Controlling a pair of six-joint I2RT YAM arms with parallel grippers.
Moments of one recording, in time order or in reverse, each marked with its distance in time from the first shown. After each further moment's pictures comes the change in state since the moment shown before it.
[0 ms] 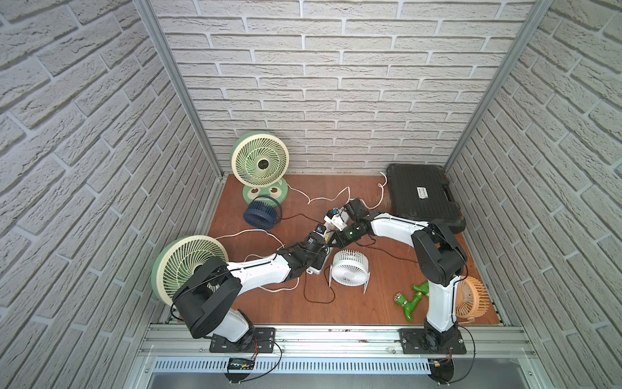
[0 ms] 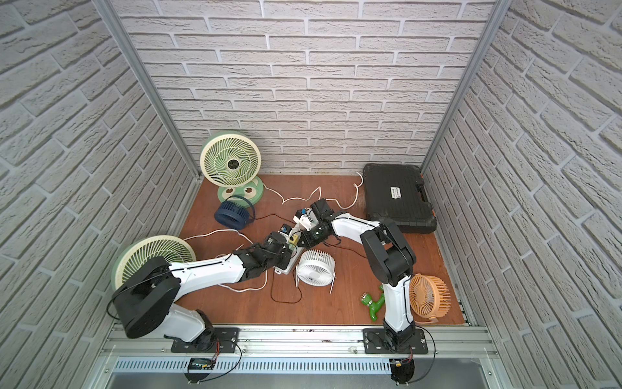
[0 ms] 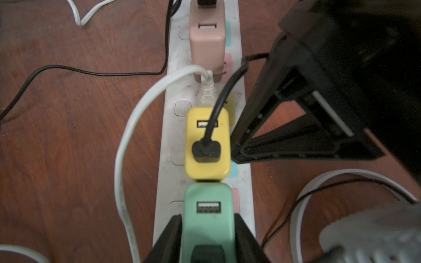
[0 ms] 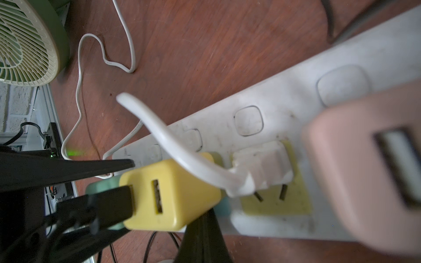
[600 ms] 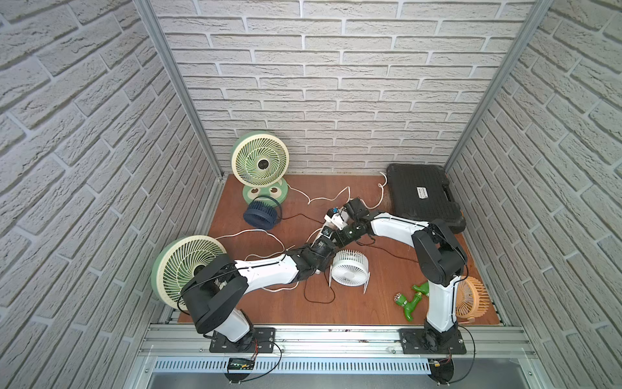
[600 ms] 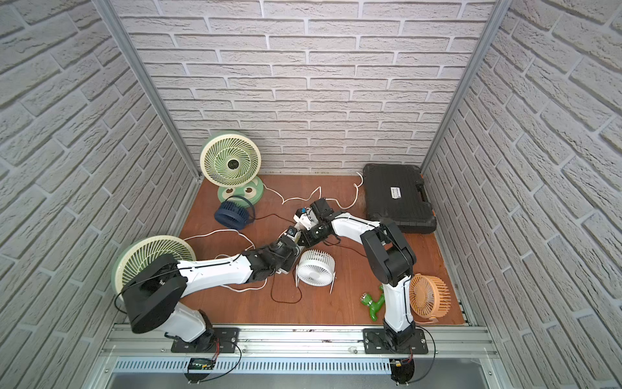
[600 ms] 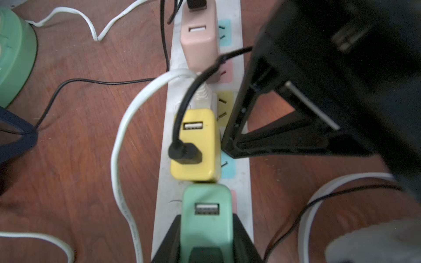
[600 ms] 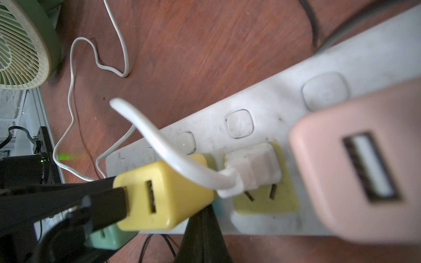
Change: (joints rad) left arm -0.103 0.057 0.072 -0.077 -0.197 -0.007; right arm 0.002 -0.002 0.009 0.000 0.042 0.002
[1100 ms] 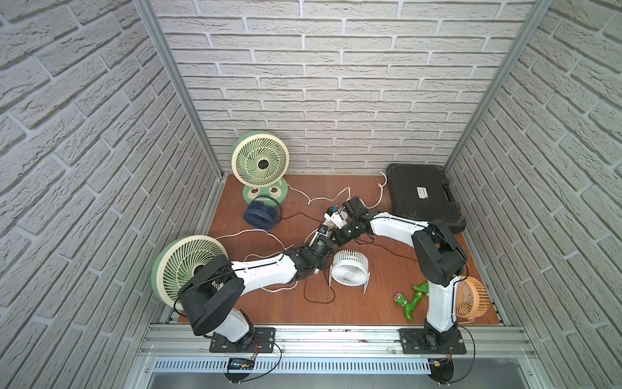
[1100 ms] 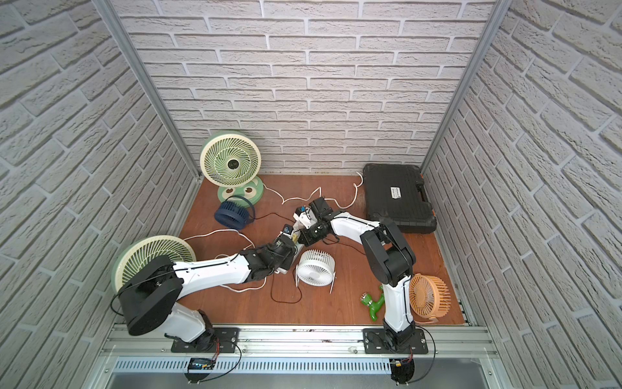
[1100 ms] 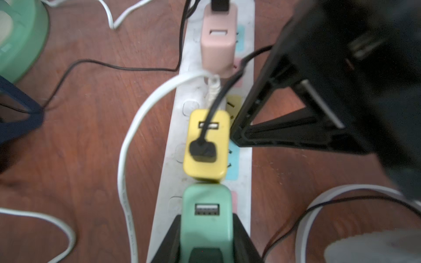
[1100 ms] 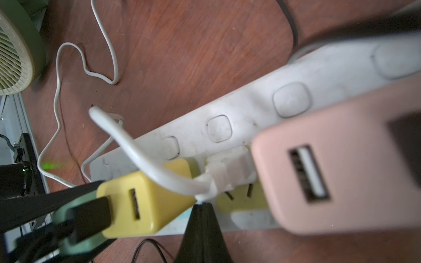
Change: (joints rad) left arm -0.017 -0.027 0.037 -0.082 -0.042 -0.079; right arm 0.006 0.000 0.014 0.007 0.059 0.001
